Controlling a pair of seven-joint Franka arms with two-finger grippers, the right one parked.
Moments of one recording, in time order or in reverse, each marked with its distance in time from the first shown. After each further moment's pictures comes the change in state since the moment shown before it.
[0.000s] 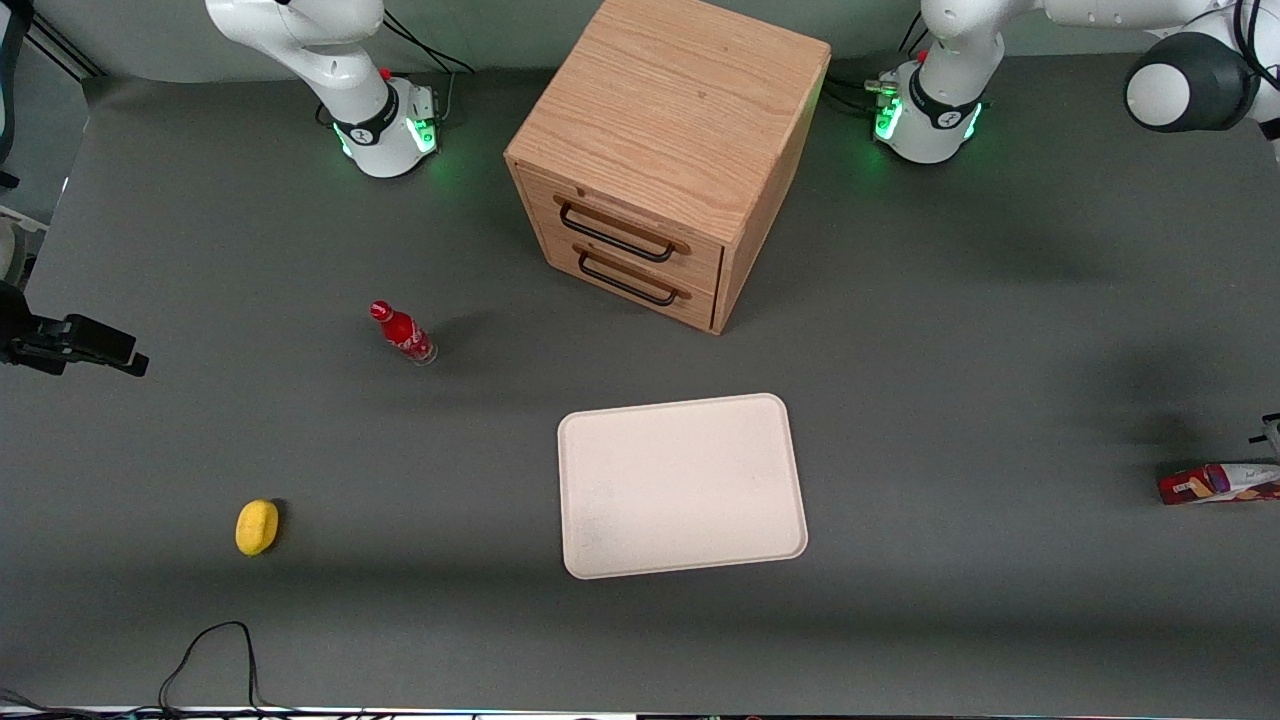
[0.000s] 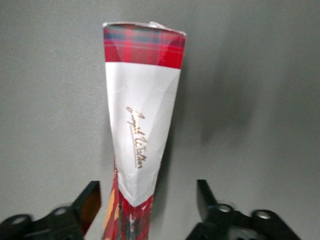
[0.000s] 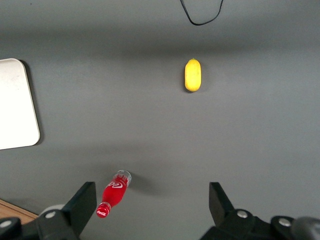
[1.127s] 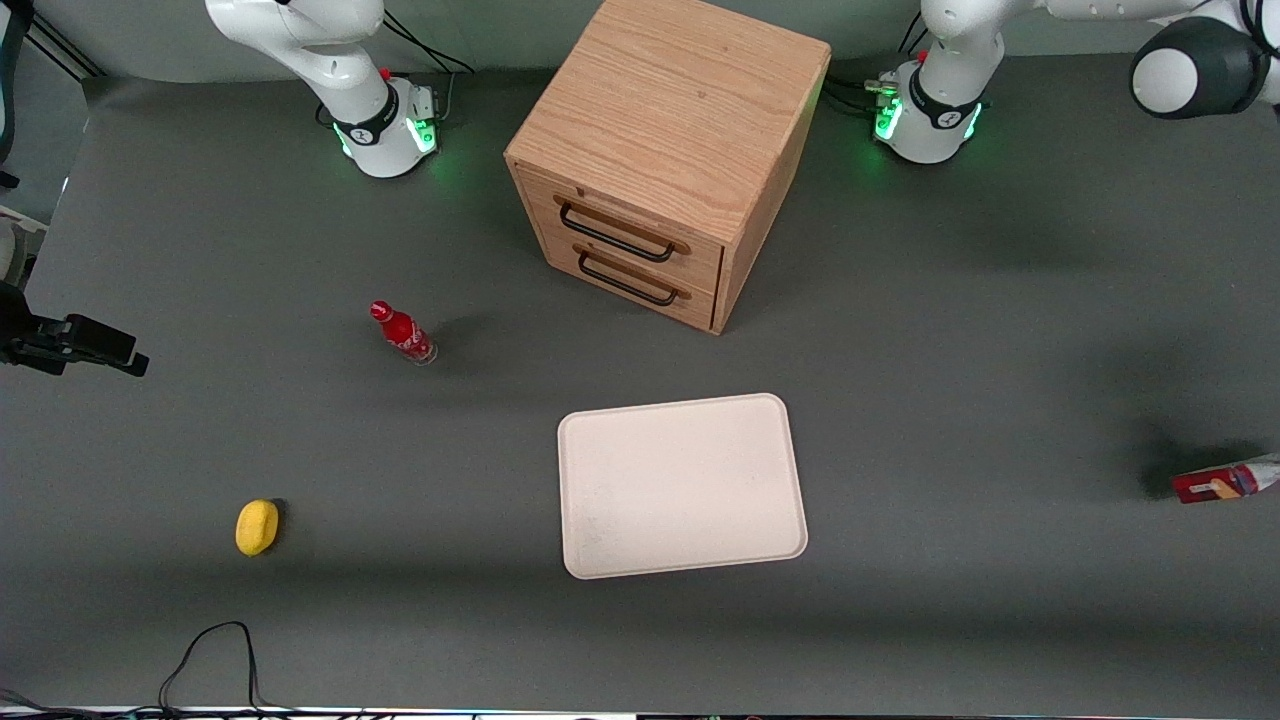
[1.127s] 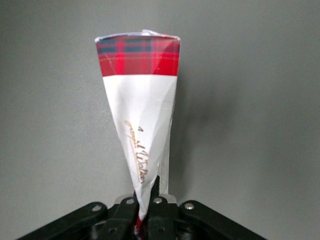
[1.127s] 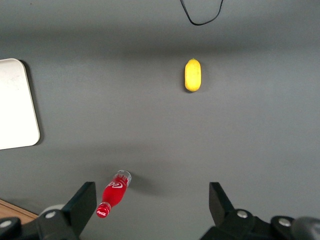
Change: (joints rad) arm 0.002 -0.095 0.003 0.029 -0.093 -0.172 -0.049
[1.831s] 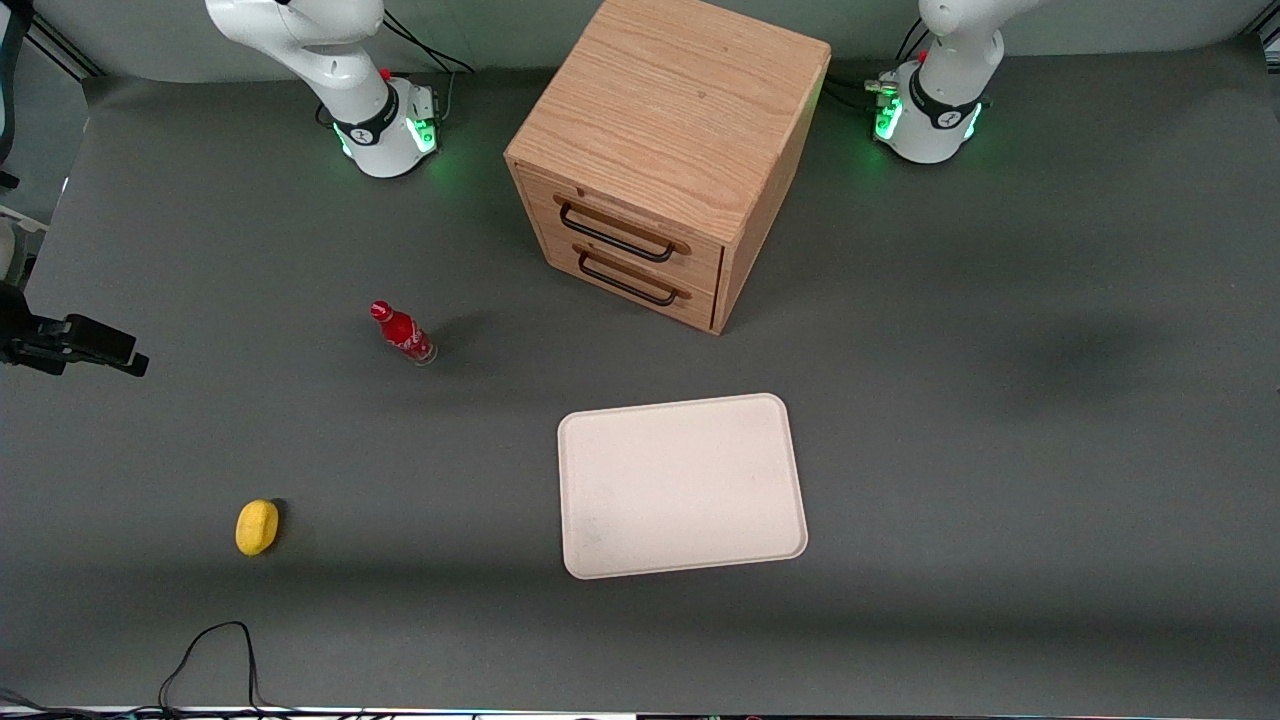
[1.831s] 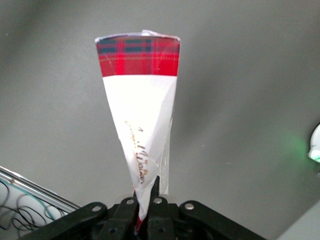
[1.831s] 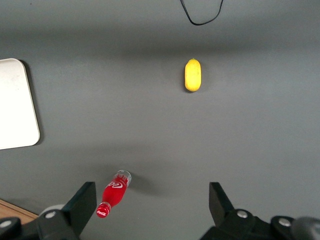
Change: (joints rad) arm -0.099 -0.426 -0.004 0.011 0.121 -0.542 -0.489
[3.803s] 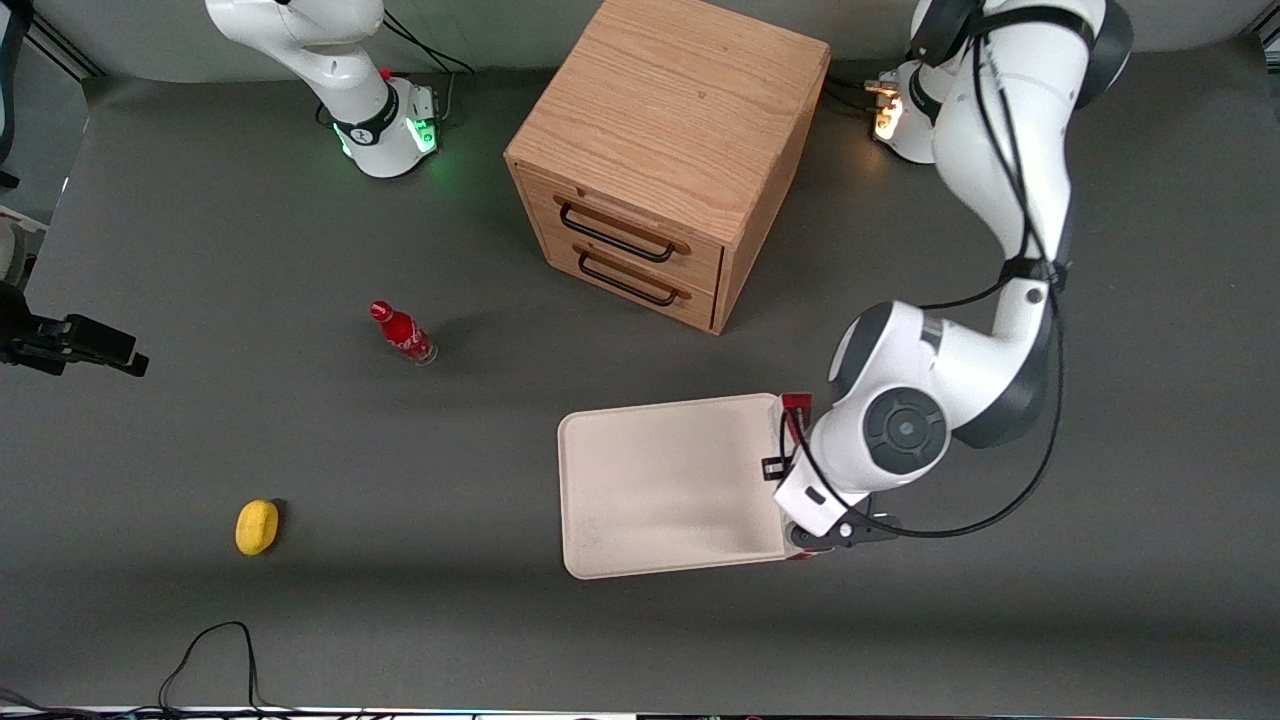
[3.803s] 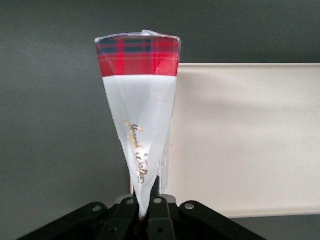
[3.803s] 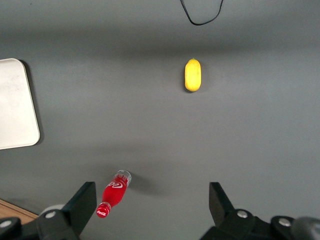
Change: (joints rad) arm -0.746 0.443 -0.114 0.042 -0.144 0.511 -1.817
